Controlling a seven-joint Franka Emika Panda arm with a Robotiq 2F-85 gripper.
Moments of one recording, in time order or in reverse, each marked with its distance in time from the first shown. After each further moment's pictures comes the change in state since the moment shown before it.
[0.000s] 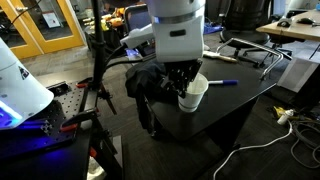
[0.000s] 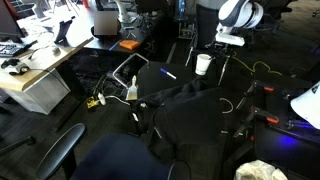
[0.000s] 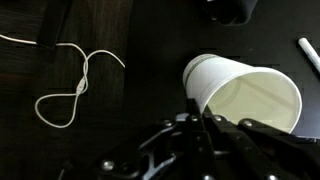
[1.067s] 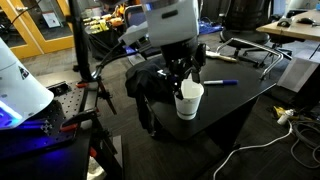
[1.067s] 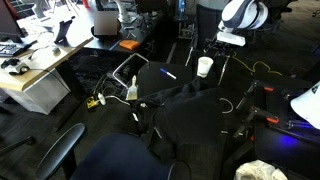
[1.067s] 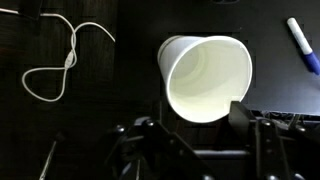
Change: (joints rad) arm 0.037 -0.059 0.000 -0.070 -0.003 0.170 0.001
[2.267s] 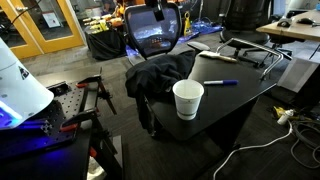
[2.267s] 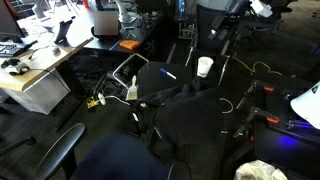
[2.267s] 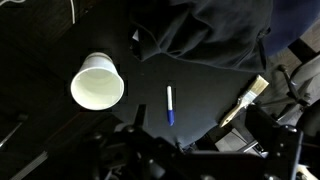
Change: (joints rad) arm 0.159 -0.555 0.028 -0.156 -0.252 -0.317 -0.229
